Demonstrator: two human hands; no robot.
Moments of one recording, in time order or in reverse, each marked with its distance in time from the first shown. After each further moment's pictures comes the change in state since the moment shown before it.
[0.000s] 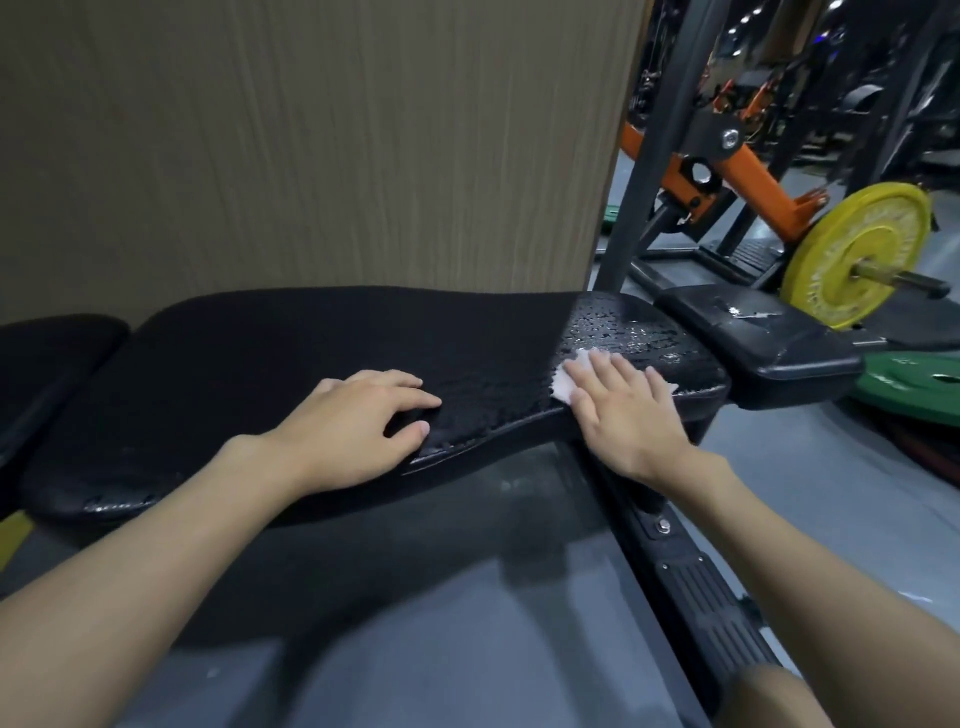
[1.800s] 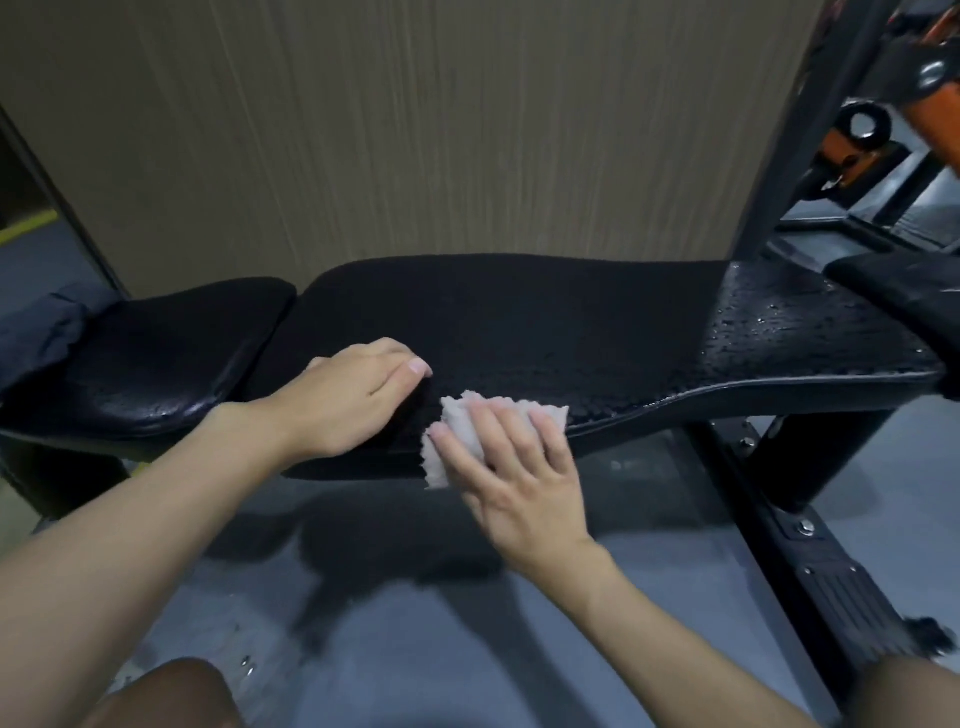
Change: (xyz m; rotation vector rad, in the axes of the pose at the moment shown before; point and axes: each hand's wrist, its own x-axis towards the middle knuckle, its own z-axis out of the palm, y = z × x) left_hand -0.079 -0.097 -0.036 -0.117 -0.020 -0.234; right_hand -0.059 -0.219 0.093 0.006 0.747 -0.553
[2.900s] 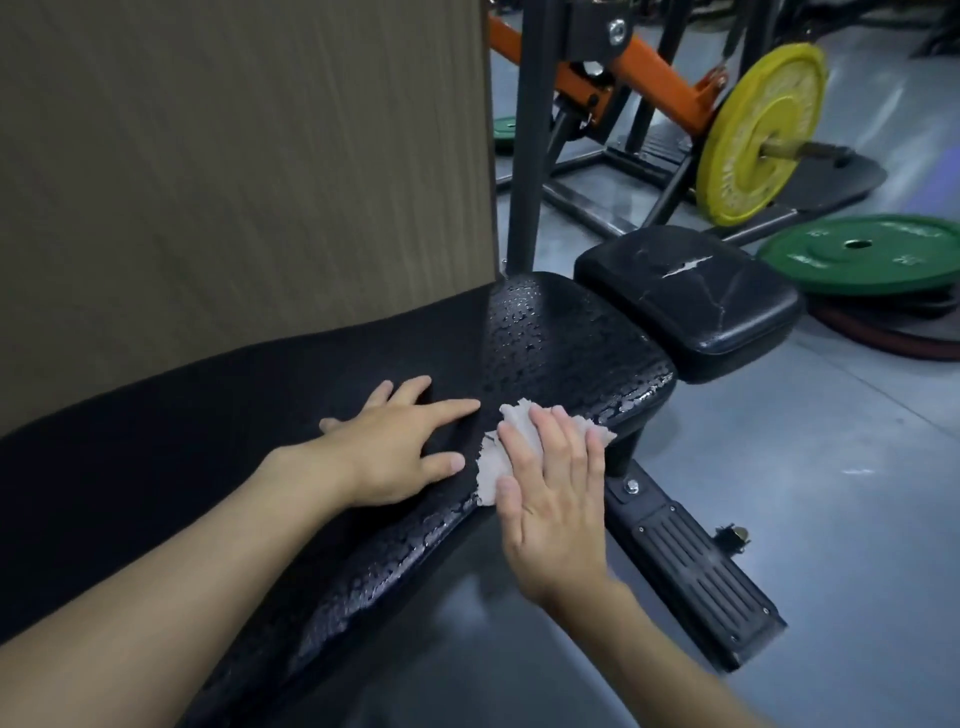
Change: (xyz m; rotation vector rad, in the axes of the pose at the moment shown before) left_hand 0.191 0.208 0.055 0.235 -0.498 0.240; right_hand -0.037 0.190 -0.035 0.047 -0.157 0.792
